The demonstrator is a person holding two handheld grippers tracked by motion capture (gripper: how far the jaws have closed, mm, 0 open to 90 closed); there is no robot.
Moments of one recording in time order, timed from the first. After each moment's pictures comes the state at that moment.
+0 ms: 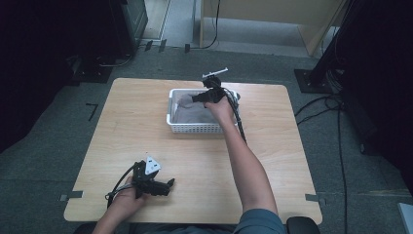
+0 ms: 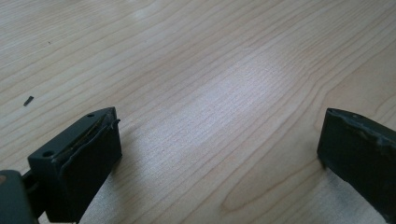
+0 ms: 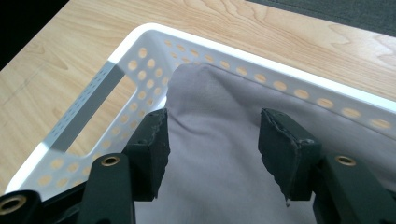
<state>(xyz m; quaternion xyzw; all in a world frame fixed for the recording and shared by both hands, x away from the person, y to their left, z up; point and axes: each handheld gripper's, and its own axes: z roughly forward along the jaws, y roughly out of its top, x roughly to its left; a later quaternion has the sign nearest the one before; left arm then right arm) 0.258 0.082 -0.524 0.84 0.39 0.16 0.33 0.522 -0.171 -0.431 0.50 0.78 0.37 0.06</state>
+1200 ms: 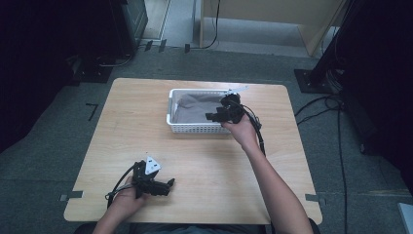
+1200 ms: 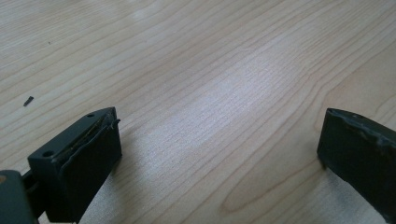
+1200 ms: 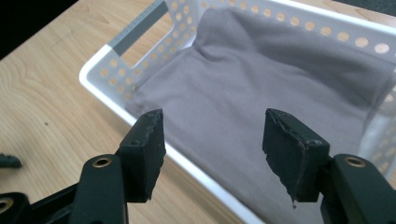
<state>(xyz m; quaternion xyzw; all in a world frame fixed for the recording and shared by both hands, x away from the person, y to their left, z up) 0.259 0.082 -0.524 0.84 0.39 0.16 0.33 0.430 -0.222 -0.420 0.45 0.80 0.39 0.08</state>
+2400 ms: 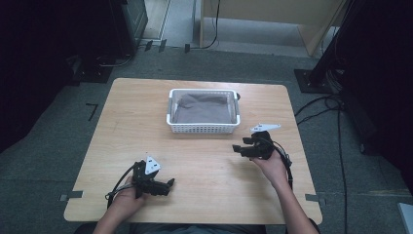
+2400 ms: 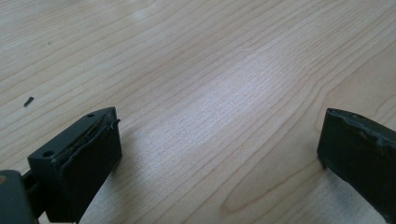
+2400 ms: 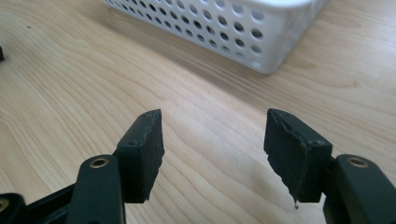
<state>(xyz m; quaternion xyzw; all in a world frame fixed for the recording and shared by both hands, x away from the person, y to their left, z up) 0.259 0.082 -0.524 0.84 0.39 0.16 0.33 0.336 -0.312 -0.480 0.46 0.79 0.39 0.09</state>
